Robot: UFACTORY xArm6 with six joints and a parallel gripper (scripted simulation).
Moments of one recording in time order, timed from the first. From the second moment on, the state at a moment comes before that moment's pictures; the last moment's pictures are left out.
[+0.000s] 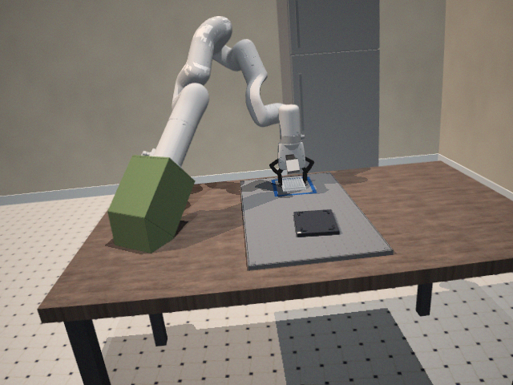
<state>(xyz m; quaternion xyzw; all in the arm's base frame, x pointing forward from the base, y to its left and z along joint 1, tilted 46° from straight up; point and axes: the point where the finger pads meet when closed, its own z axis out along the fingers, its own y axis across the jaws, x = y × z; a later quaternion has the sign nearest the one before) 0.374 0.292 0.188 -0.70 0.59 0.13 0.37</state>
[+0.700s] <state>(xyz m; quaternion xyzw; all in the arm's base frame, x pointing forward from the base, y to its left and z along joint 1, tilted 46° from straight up) 0.374 0.293 0.188 -0.70 0.59 0.13 0.37</state>
